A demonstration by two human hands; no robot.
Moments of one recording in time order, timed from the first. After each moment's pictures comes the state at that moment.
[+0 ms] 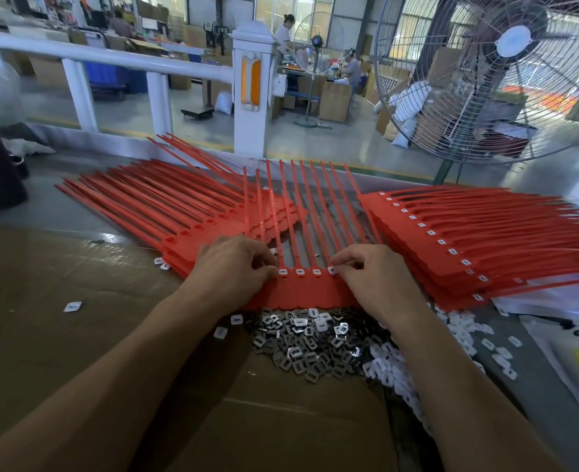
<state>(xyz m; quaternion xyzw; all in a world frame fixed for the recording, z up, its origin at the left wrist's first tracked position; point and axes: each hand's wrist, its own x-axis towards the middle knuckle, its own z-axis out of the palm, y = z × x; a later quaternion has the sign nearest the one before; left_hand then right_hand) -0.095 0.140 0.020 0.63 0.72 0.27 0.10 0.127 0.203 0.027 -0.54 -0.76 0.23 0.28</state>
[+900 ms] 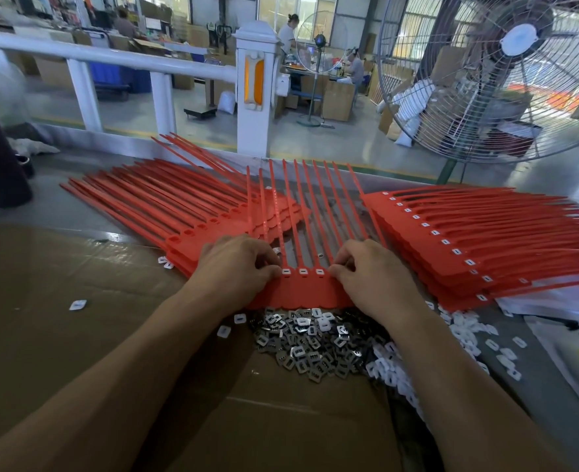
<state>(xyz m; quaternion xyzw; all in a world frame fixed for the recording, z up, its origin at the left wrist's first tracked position) -0.097 0.140 0.018 0.63 0.72 0.28 0.09 0.117 0.203 0.028 -0.55 -0.81 0.09 0.20</state>
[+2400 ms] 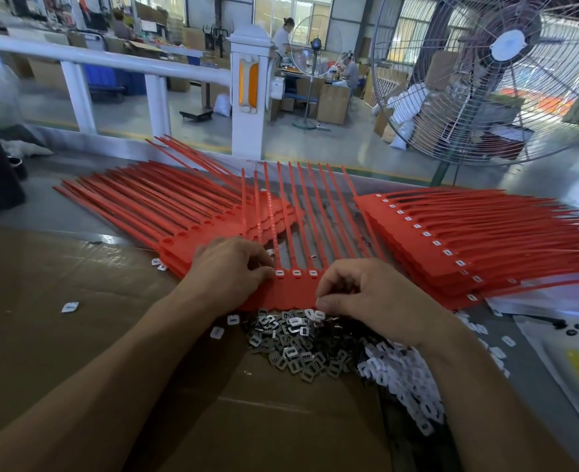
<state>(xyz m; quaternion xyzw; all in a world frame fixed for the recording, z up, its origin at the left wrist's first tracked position) -0.096 0.138 0.020 0.62 0.72 0.28 0.10 0.147 0.182 0.044 -0.38 -0.85 0.34 0.17</state>
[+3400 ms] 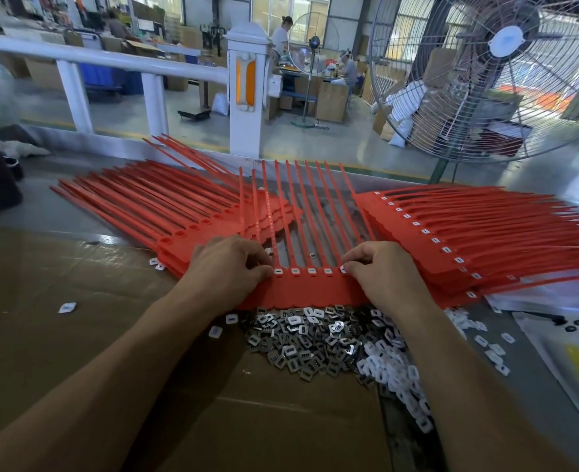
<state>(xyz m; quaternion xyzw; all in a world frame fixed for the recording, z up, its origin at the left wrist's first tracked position) -0.095 0.137 0.019 0.62 0.73 0.27 0.11 0.141 0.219 0.022 -0.57 -0.73 0.23 0.29</state>
